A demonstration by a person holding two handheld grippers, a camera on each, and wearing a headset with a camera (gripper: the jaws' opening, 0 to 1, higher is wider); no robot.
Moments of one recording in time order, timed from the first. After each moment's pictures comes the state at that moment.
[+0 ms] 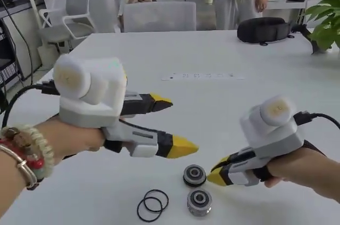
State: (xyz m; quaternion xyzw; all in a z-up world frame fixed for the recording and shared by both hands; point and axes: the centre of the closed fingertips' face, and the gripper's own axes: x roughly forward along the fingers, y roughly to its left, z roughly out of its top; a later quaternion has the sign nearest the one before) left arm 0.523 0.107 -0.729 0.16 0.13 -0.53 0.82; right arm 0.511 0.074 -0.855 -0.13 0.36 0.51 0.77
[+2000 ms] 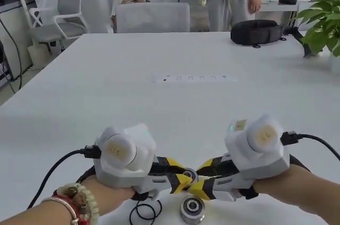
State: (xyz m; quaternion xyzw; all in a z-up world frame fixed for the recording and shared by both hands) left arm 0.520 0.096 -0.838 0.16 0.21 -0.50 0.82; right arm 0.511 0.095 -0.855 -0.19 0.27 0.54 0.77
